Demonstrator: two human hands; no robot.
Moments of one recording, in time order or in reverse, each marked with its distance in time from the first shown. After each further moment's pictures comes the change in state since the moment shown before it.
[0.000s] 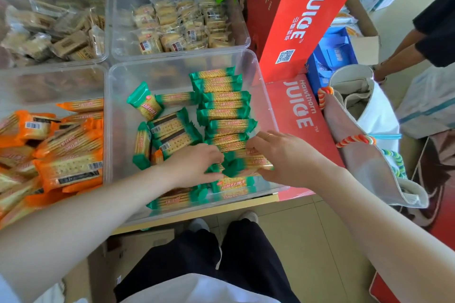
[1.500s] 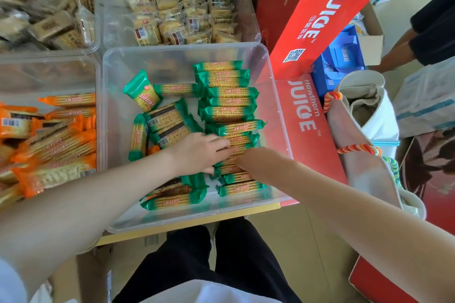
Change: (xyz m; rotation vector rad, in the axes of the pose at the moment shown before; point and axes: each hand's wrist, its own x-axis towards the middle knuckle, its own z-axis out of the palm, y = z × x) left_hand 0.029 -0.042 -0.001 0.417 0.123 0.324; right_hand 0.069 -0.013 0.033 -0.146 -0.502 0.087
